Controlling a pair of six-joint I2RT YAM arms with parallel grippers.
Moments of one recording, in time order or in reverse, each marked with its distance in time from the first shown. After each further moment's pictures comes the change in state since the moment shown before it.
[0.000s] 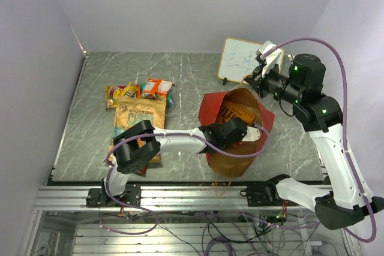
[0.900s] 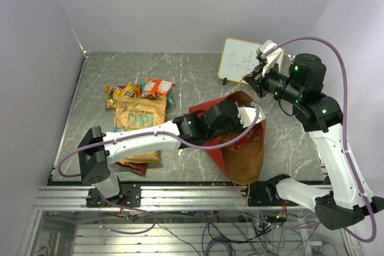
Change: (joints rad) left arm -0.023 -0.331 0.085 -0.164 0.084 -0.163; right arm 0.000 -0.001 0.001 0.015 -0.010 0.019
